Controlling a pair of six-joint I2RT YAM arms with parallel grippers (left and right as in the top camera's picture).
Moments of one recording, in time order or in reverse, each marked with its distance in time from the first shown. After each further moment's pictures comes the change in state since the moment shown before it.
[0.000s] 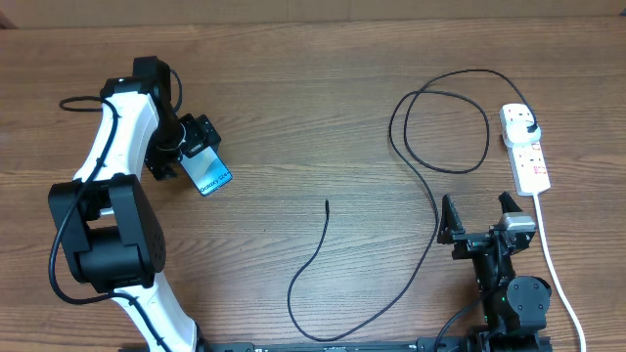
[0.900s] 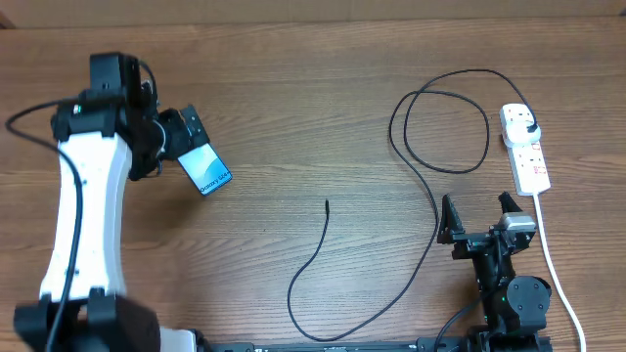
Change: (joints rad) left arm 0.000 -0.402 -0.053 -0.080 0.029 0.111; right arm 0.000 0.000 0.000 -0.001 0.000 0.000
